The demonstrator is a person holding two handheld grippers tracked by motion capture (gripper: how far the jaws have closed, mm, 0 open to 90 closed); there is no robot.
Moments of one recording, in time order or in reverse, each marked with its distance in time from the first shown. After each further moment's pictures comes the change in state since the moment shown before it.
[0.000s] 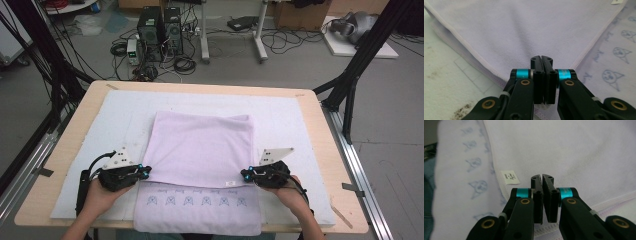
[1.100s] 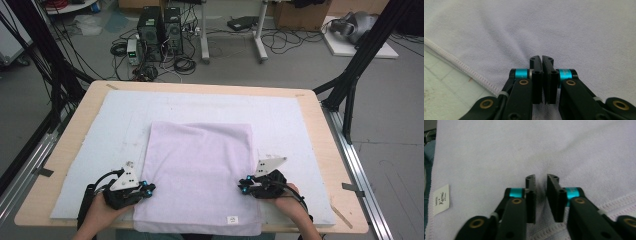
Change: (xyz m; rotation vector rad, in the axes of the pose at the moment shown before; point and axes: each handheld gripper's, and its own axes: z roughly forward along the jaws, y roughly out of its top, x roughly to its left) left arm -0.033 -0.028 0.012 0.074 -0.037 0.098; right arm 0.015 -0.019 0.016 0.084 0.032 -0.024
